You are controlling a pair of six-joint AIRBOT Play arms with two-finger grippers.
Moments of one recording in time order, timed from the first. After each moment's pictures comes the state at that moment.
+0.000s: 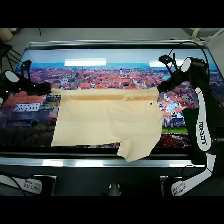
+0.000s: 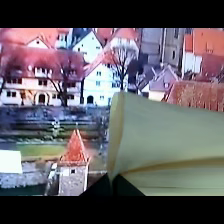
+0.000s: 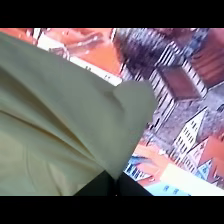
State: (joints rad) left arm 0.19 -1.67 1.51 1.25 -1.06 -1.39; right arm -0.03 -1.78 1.76 -1.44 1.28 1.00
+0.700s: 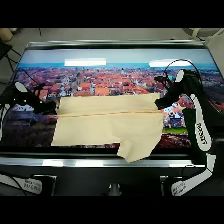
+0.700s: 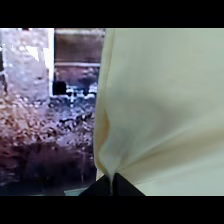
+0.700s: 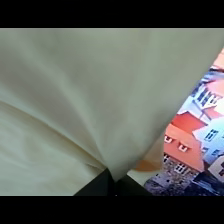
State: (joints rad) left arm 0.19 -1.67 1.34 1.25 -1.34 -1.38; right arm -0.03 -1.77 1.58 -1.43 1.44 1.08
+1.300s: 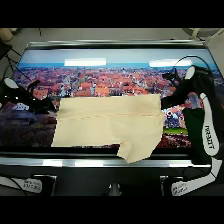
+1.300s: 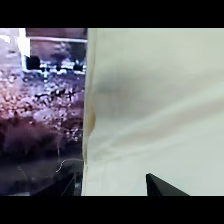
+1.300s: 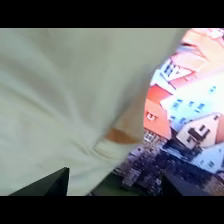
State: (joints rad) left arm 0.25 -1.63 1.40 1.19 -1.46 -1.38; right arm -0.10 -1.70 1.59 -1.44 1.50 1.07
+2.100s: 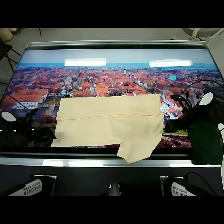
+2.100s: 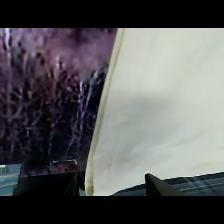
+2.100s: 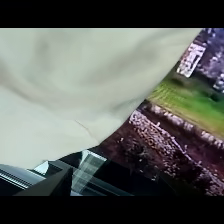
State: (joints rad) left arm 0.34 -1.23 0.71 1.19 -1.30 -1.29; right arm -0.22 -1.29 1.01 -1.31 1.44 0.96
